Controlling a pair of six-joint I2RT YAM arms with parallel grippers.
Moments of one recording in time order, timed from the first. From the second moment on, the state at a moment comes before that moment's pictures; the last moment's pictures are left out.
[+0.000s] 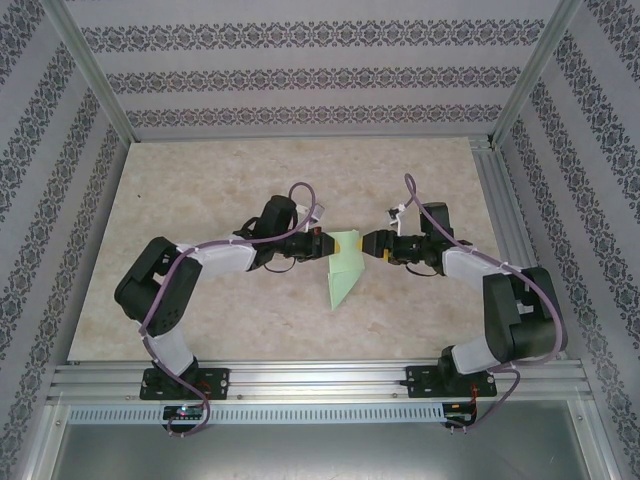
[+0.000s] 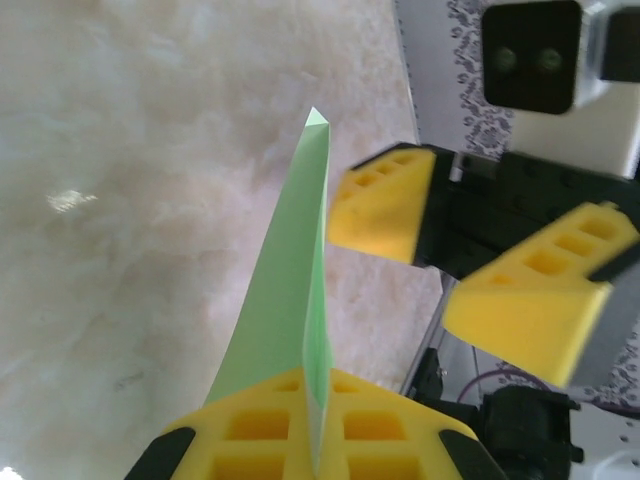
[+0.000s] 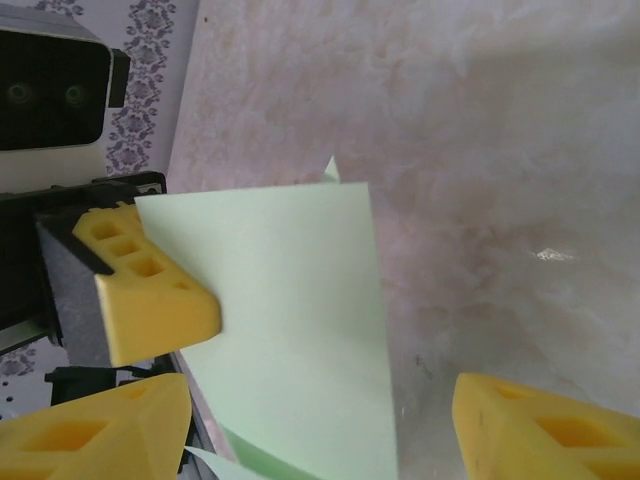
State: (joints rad) left arm -0.60 1.75 0.95 0.20 0.74 -0.82; right arm 0.15 1.48 0.66 0.00 -0.96 0.40
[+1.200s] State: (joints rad) left arm -0.49 1.62 0.89 0.01 0.67 -0.70; right arm 0.19 1.57 0.68 0.03 -1.02 0.43
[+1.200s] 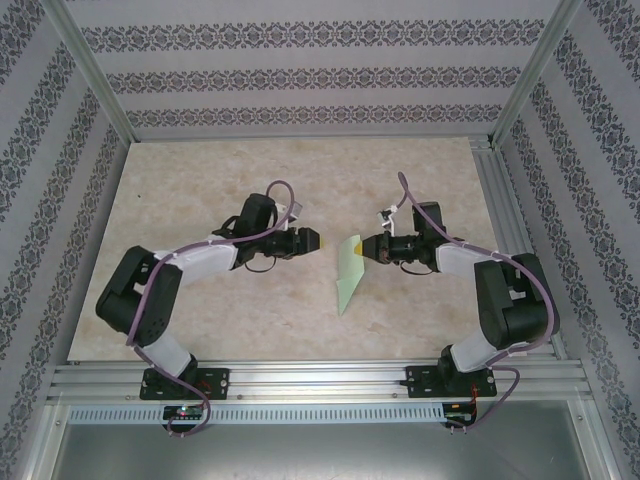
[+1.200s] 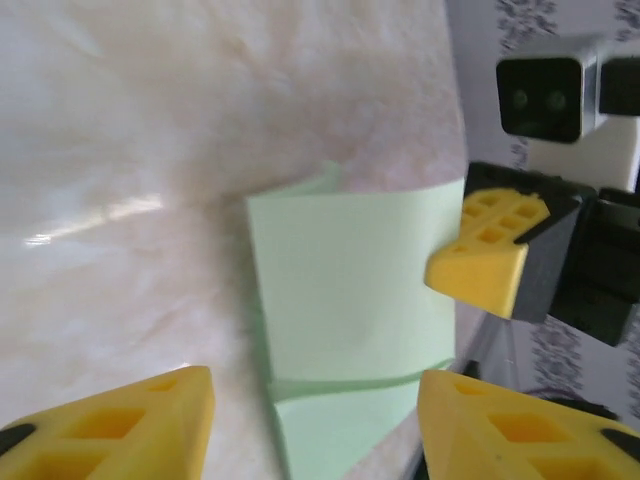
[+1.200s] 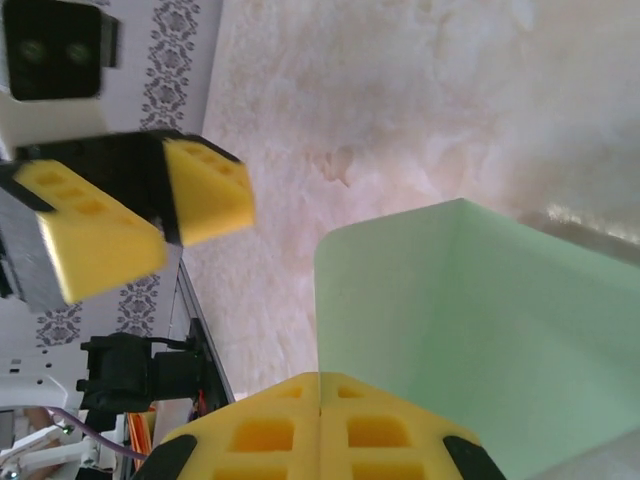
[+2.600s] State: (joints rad) left arm -1.11 1.91 1.27 -0.54 -0.19 -0.49; right arm 0.18 1.65 0.74 -0.16 -0.82 0.63
